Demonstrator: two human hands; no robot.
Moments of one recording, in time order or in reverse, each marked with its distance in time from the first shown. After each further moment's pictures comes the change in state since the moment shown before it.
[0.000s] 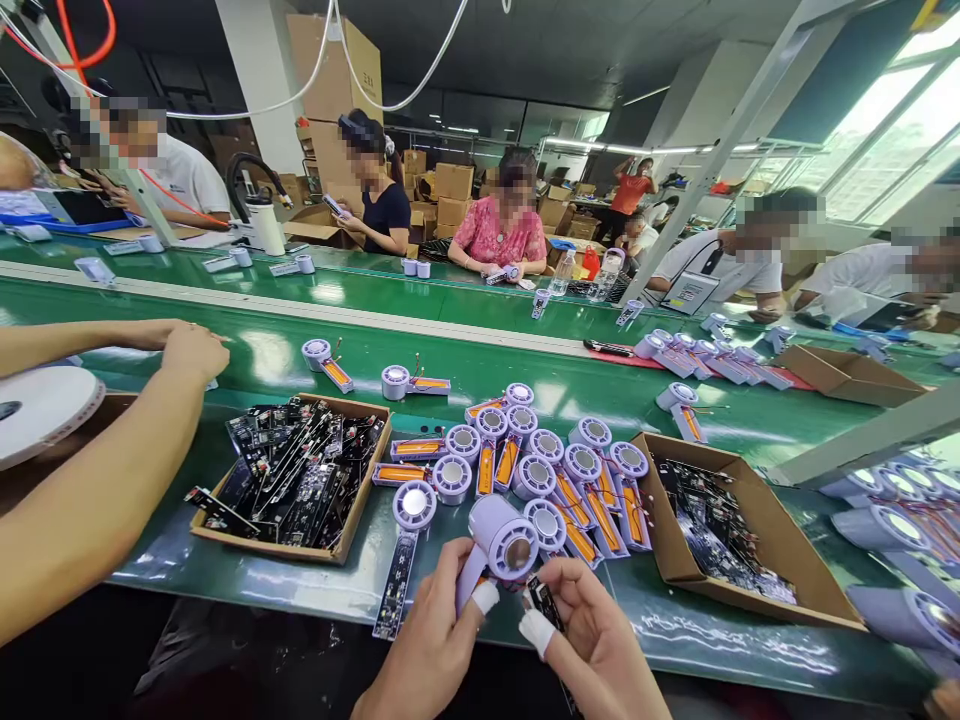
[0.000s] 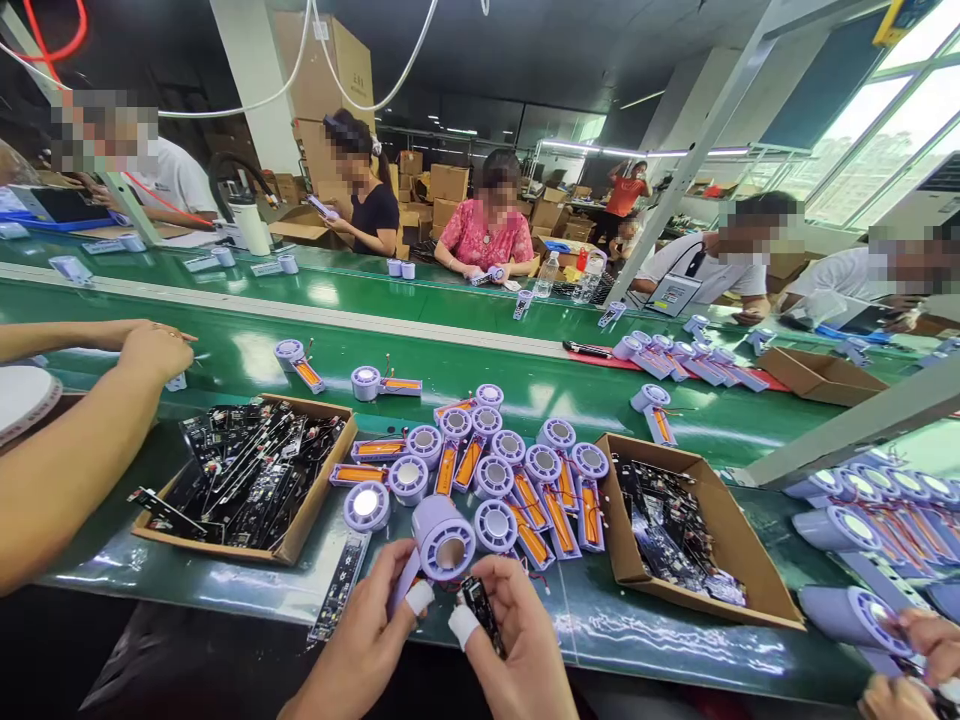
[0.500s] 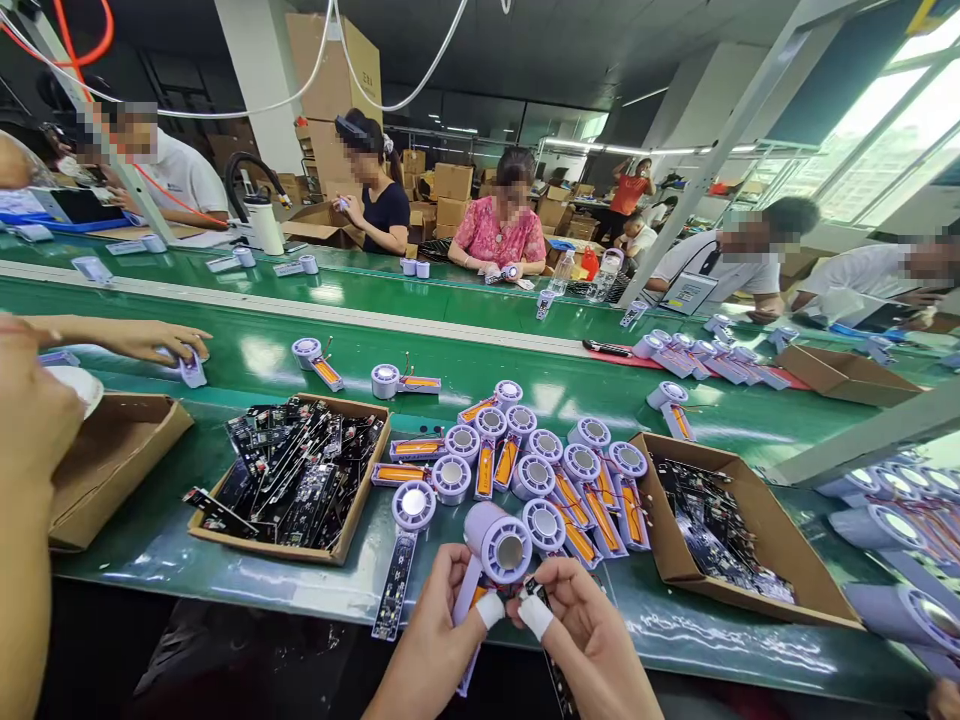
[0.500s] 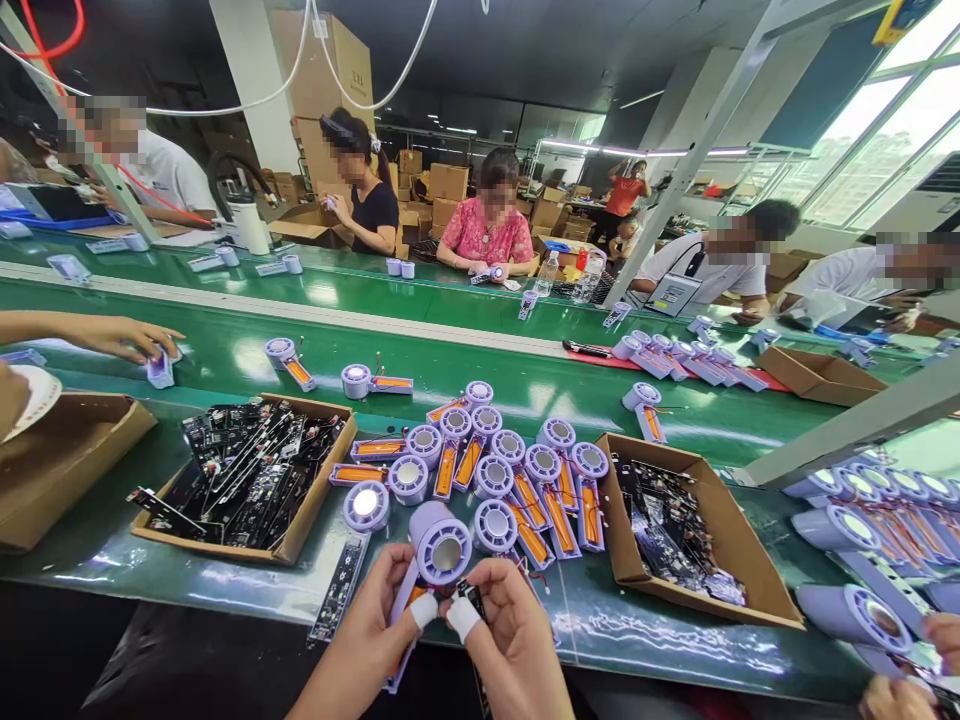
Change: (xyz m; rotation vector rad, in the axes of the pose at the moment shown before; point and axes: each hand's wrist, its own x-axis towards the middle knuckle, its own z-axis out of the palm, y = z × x) left_hand 0.006 0.003 0.015 -0.498 -0.040 -0.023; right_hand 0.002 -0.012 0.009 0.033 0.005 0.075
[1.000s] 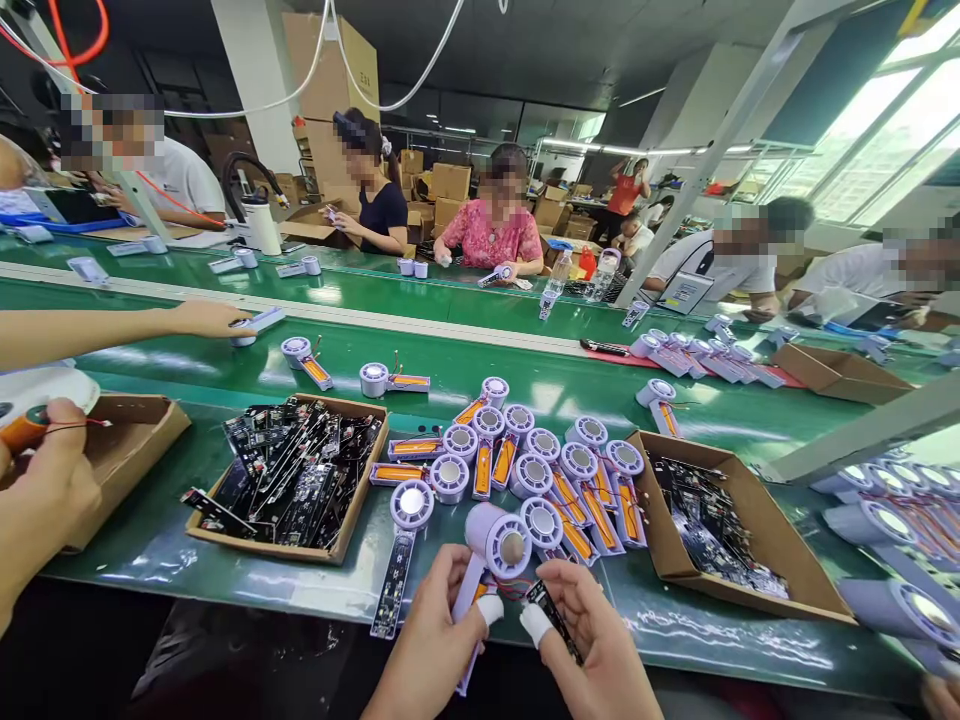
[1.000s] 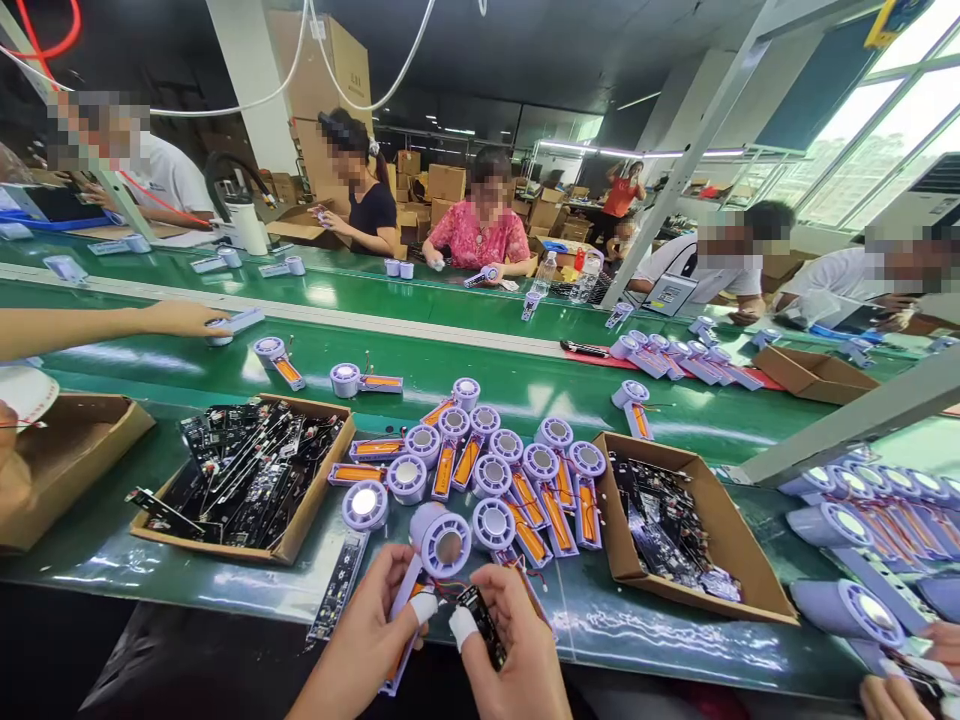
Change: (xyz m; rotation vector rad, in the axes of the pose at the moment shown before) left_hand -0.001 -0.005 -0.004 0.084 0.020 -0.068; right_hand -0.009 0.014 -0.009 -0.259 0.099 -0.122
